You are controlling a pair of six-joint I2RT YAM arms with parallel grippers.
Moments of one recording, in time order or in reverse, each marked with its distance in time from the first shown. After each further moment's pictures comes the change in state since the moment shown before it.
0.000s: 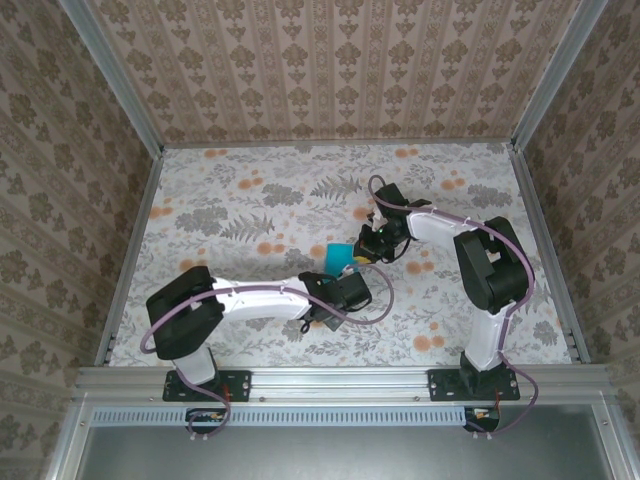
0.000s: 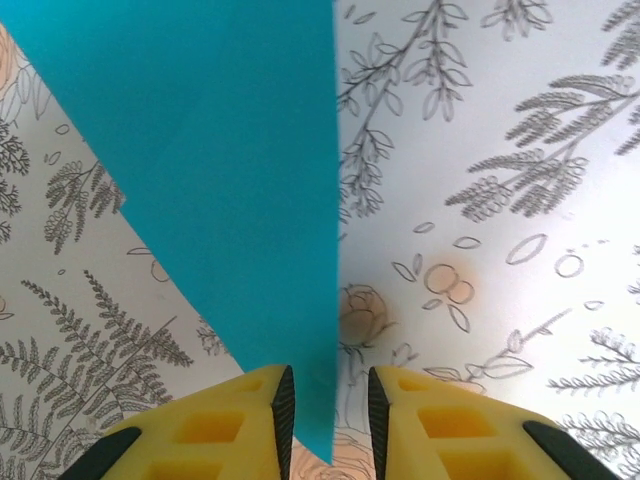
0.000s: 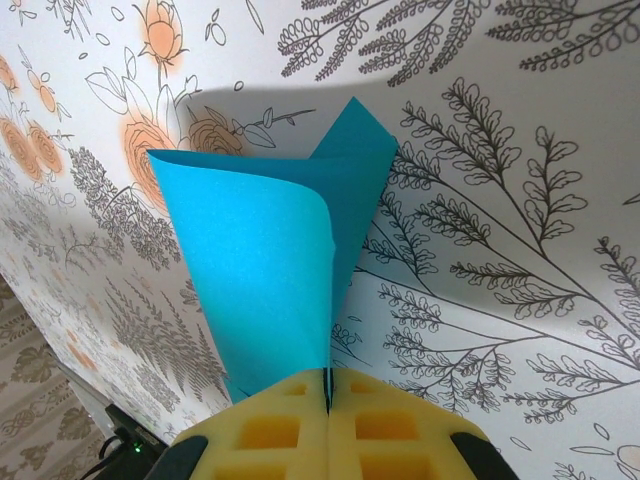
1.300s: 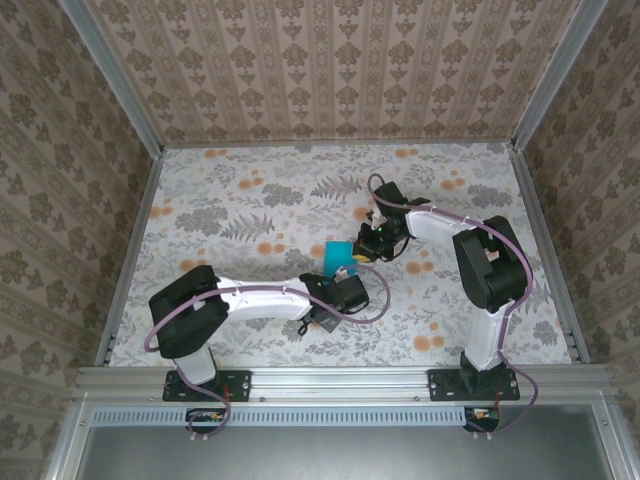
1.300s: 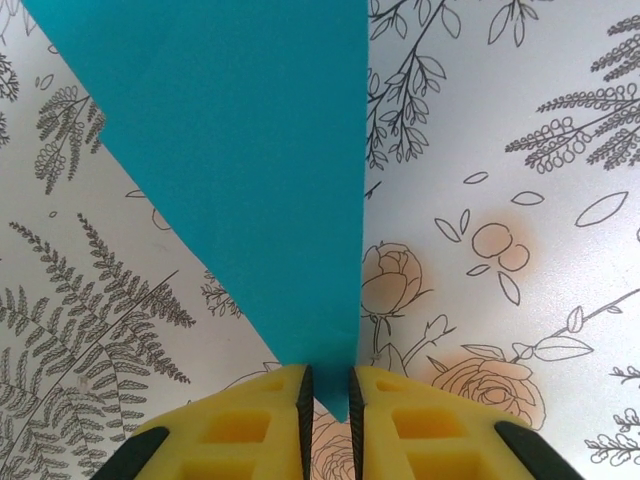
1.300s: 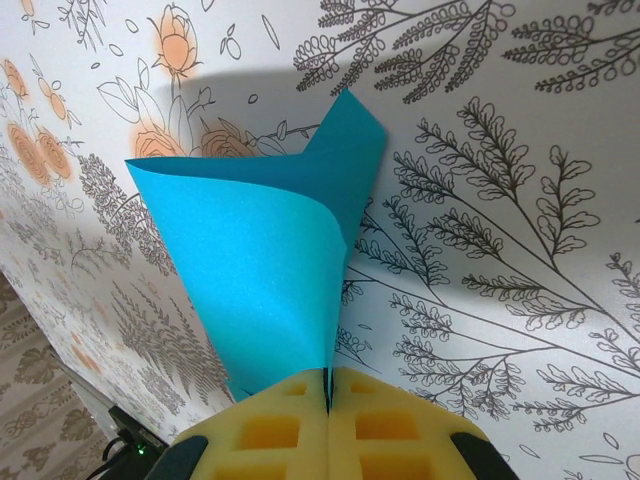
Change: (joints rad) left arm 0.010 0.022 -0.020 -0.027 -0.021 -0.064; right arm 0.000 0.010 0.023 -0.011 0.000 0.000
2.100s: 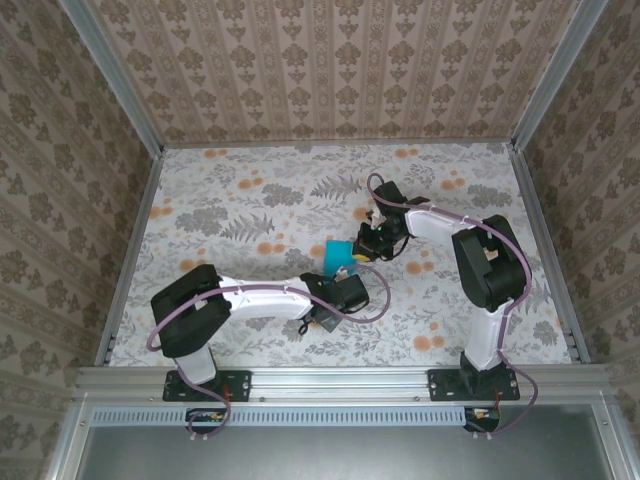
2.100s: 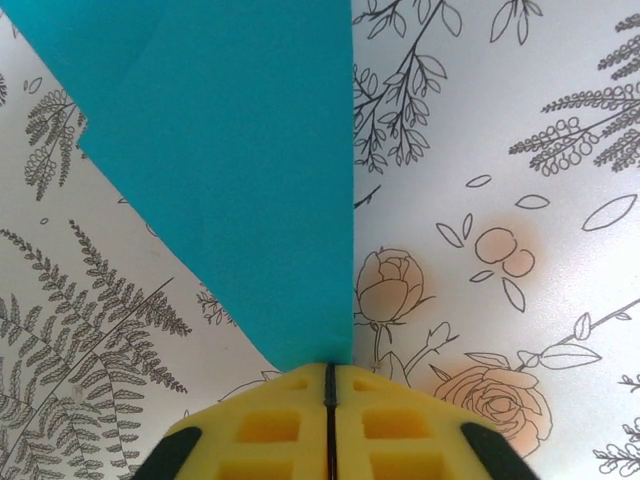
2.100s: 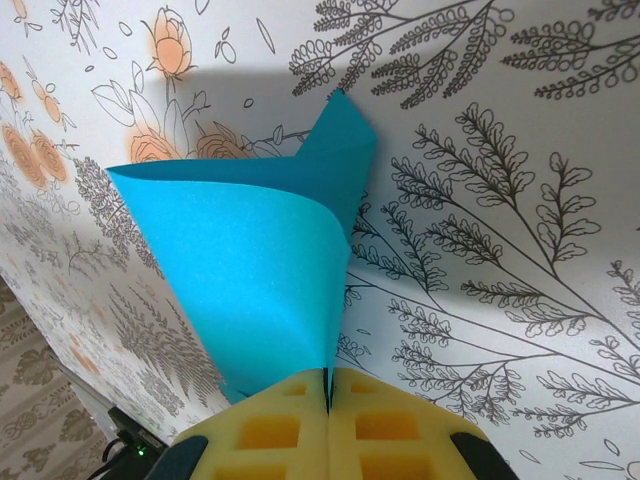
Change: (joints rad) left arm 0.006 0.007 0.003 0.006 0.014 0.024; right arm 0.000 0.014 0.012 -0.008 0.000 0.000
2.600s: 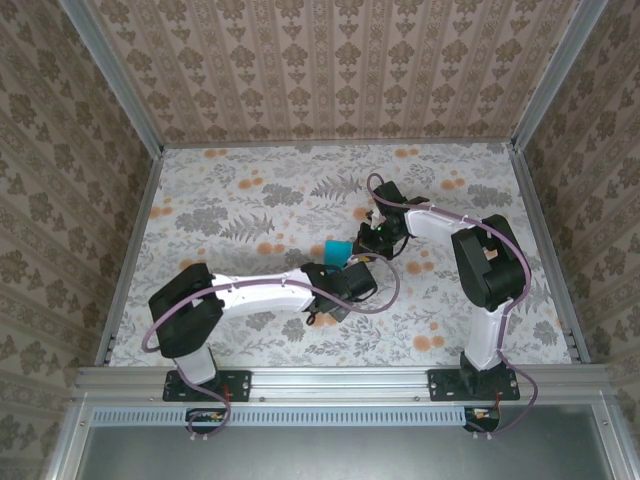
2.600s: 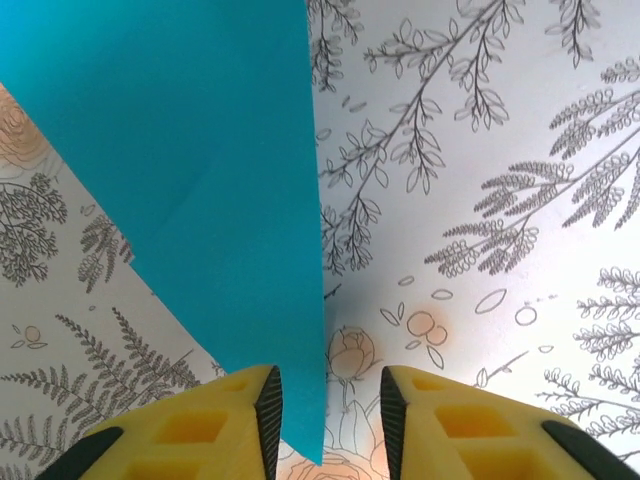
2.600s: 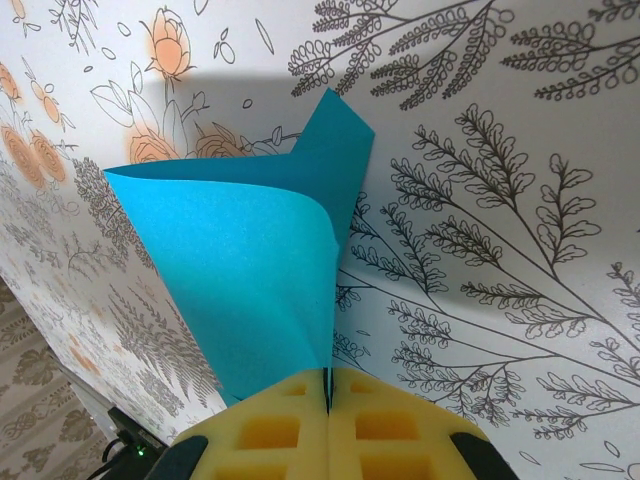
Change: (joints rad) left arm 0.013 -0.003 0.114 -0.014 0.004 0.061; right arm 0.000 0.000 0.000 0.000 0.000 0.000
